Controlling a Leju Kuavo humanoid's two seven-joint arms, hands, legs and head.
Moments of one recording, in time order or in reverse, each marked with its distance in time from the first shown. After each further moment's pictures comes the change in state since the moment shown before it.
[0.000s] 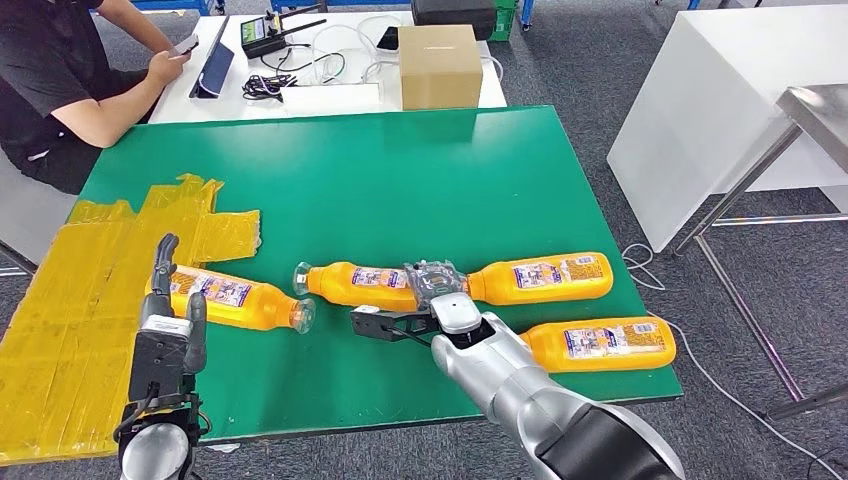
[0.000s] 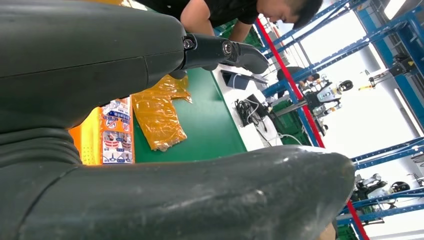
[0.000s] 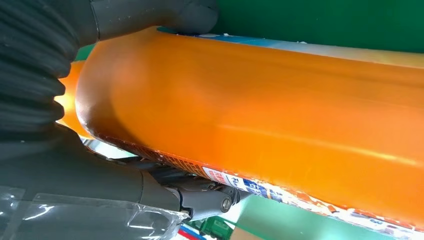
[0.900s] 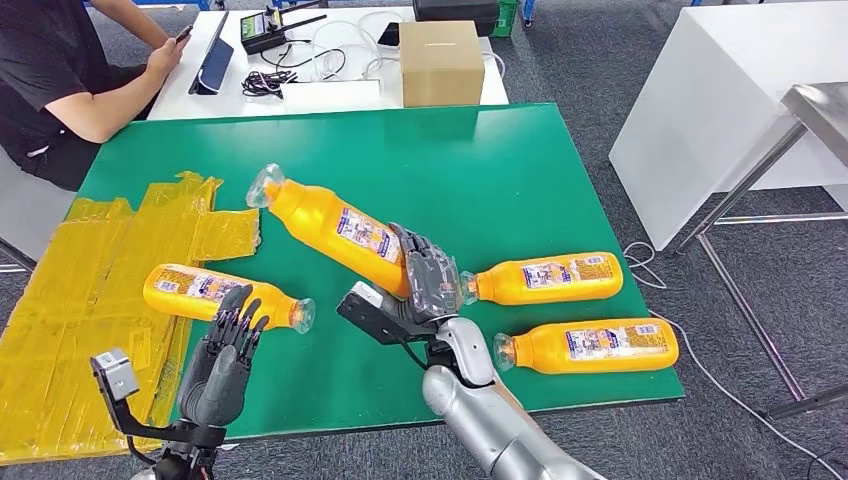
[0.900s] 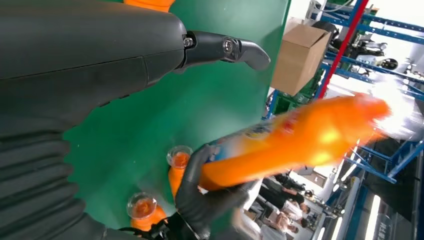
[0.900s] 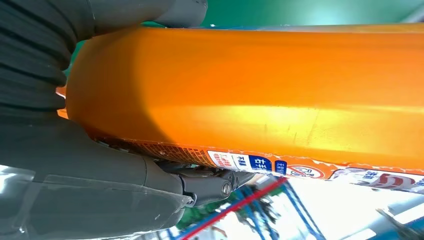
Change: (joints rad) left arm 0.150 0.002 -0.015 -0.009 0.817 -0.578 0.128; right arm 0.293 0.000 -0.062 -0.485 -0.328 -0.612 -0.286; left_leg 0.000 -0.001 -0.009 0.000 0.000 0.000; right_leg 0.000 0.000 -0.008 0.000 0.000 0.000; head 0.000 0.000
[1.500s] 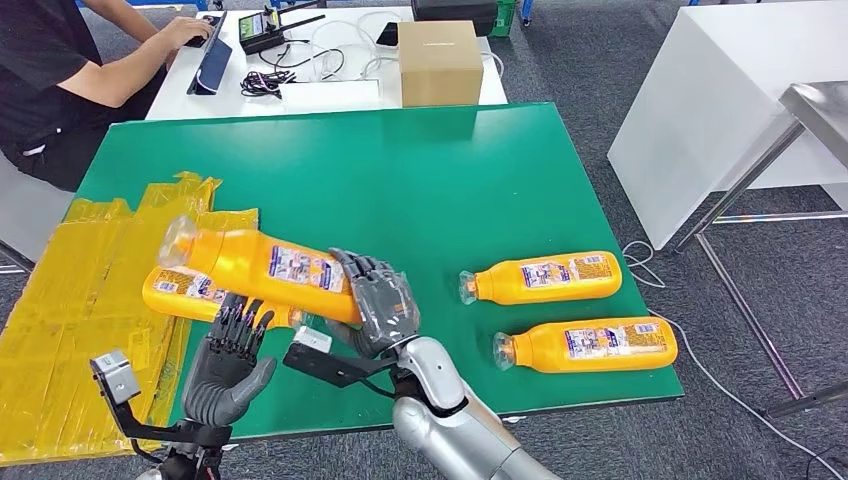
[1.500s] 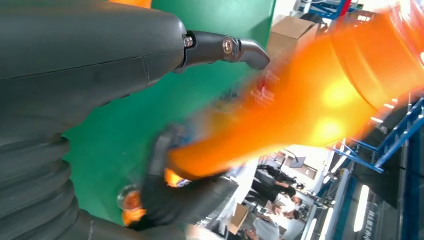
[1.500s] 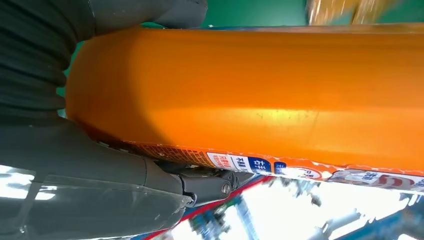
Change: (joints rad) left arm 0.000 -0.001 -0.038 -0.031 0.004 0.028 -0.028; right arm 0.037 0.024 0.185 -0.080 0.058 0.098 0.051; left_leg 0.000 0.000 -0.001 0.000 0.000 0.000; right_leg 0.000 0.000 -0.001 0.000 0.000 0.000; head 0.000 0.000
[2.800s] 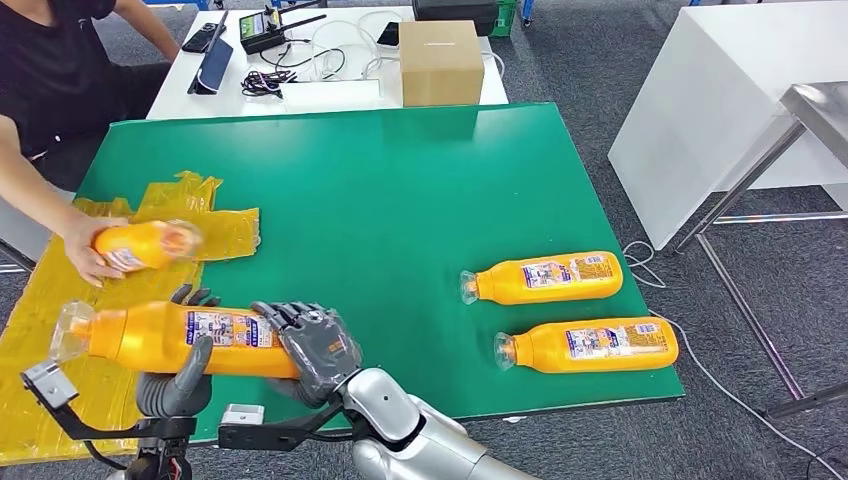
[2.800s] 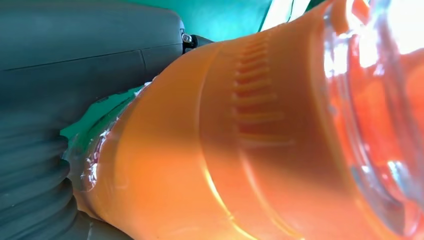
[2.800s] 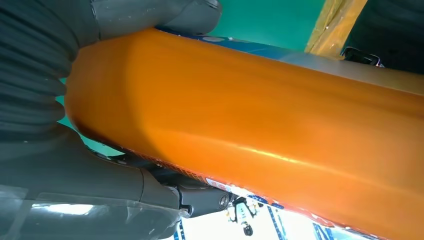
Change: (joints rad) left arm -0.004 0.000 0.102 -0.032 0.154 0.067 0.011; right arm -0.066 0.037 0.316 0.110 -0.029 0.055 0.037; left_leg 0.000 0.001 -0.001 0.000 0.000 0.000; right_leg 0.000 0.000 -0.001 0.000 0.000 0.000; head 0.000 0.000
